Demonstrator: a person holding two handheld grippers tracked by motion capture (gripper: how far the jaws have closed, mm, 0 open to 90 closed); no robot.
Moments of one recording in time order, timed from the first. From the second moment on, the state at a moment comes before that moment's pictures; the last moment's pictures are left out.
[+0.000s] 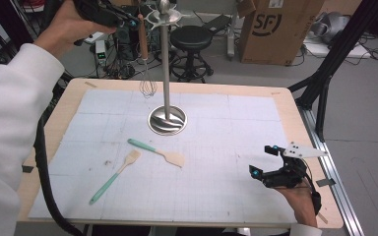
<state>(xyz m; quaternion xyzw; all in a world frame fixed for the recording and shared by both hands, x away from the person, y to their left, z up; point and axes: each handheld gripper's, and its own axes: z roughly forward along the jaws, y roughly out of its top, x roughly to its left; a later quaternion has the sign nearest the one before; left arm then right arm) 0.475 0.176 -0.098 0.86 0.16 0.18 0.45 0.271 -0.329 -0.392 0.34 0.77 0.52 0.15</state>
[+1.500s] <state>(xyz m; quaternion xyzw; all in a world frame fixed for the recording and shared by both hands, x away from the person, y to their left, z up) 0.395 0.155 -0.079 0.86 0.14 0.19 0.44 0.269 -0.328 -0.393 0.33 0.77 0.53 0.15</state>
